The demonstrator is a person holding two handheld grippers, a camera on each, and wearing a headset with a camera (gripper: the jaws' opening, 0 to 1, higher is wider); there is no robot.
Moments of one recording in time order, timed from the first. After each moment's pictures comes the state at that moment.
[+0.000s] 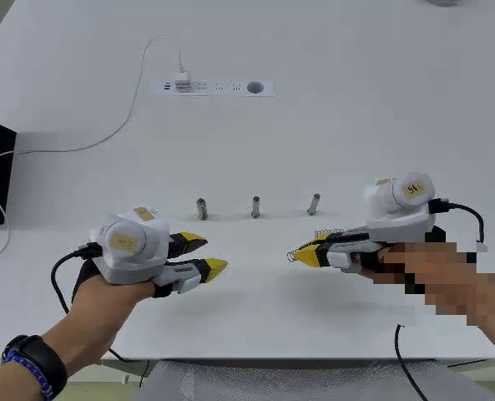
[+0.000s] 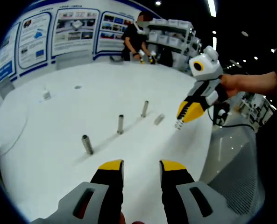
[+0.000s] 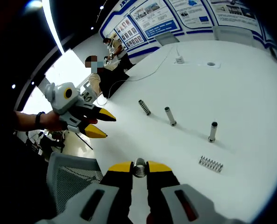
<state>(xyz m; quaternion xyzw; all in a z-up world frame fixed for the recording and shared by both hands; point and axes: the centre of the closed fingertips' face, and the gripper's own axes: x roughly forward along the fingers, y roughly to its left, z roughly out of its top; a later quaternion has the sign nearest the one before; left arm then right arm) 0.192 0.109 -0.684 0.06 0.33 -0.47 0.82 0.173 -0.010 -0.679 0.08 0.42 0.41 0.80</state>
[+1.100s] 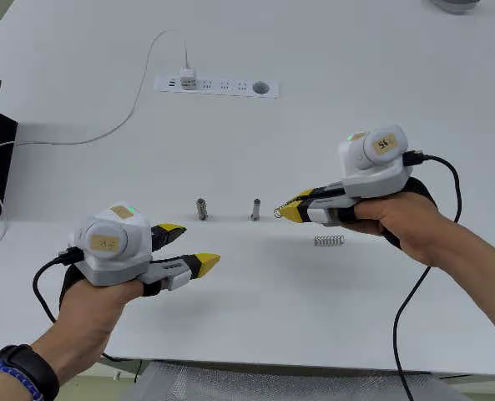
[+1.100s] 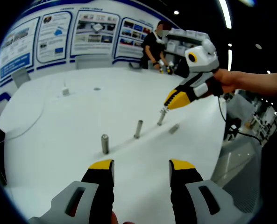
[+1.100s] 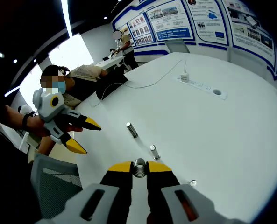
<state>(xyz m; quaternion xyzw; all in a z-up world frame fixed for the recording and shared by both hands) 0.209 0.131 -0.677 0.02 0.31 -0.40 0.86 0.263 0.008 -0.659 -0.06 0.39 0.43 0.82</state>
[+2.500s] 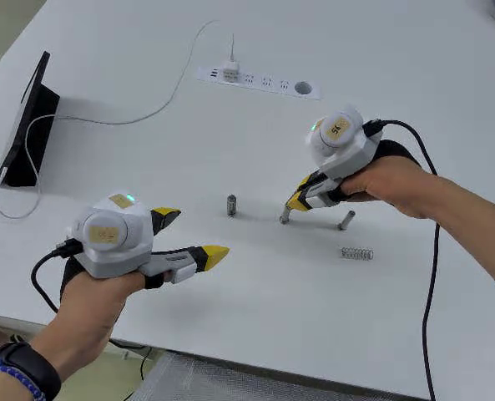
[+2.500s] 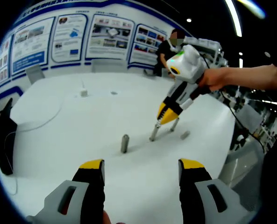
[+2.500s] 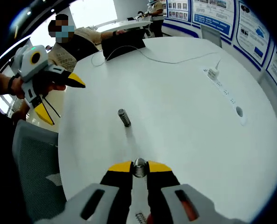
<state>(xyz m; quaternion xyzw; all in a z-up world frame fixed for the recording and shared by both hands) 0.218 0.167 -0.666 -0.01 0.30 -0.35 0.89 0.281 0.040 -0.694 -0.23 0.45 0.49 0.71</state>
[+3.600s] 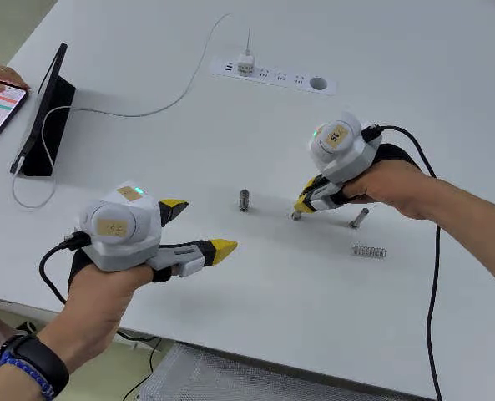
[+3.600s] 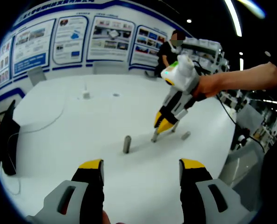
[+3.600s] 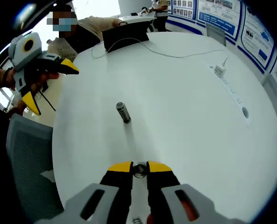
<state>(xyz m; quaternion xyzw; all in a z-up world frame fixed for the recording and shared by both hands) 0.216 0.173 -0.660 -0.01 0.29 -0.34 0.89 0.284 0.046 -0.721 -0.25 0.45 0.49 0.70</state>
